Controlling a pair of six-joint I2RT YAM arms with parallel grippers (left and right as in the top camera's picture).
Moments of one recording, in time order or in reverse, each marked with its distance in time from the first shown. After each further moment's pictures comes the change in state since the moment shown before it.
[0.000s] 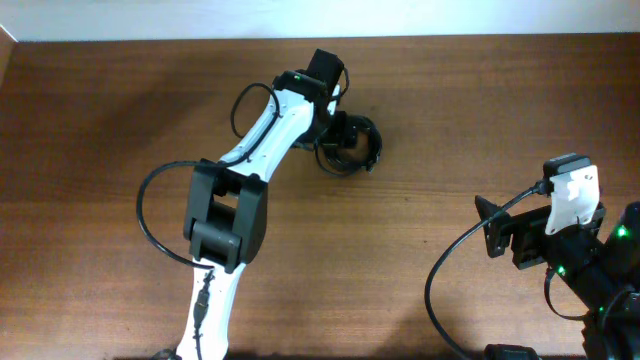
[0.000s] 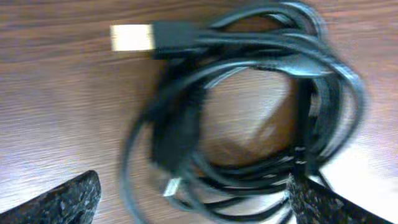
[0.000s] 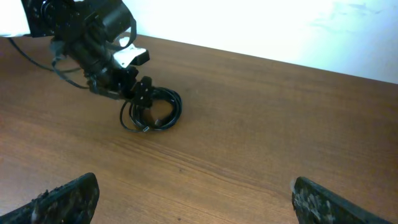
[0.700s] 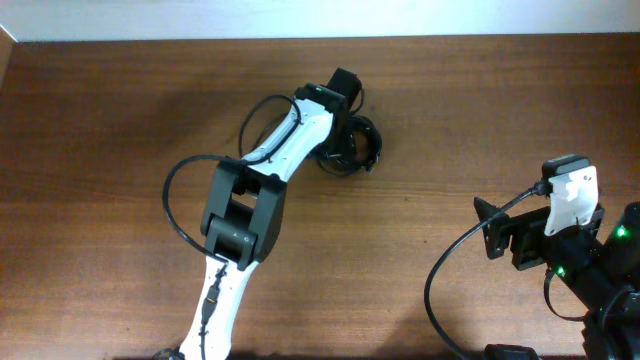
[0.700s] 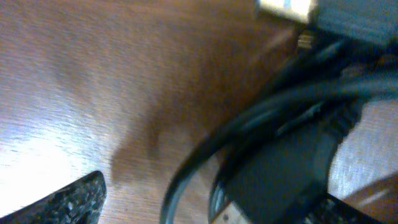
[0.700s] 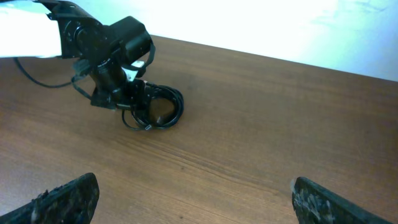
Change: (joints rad) left arm -0.064 0.077 0.006 -0.056 -0.290 -0.293; right arm 0.000 0.000 0.000 -0.007 -0.008 0.000
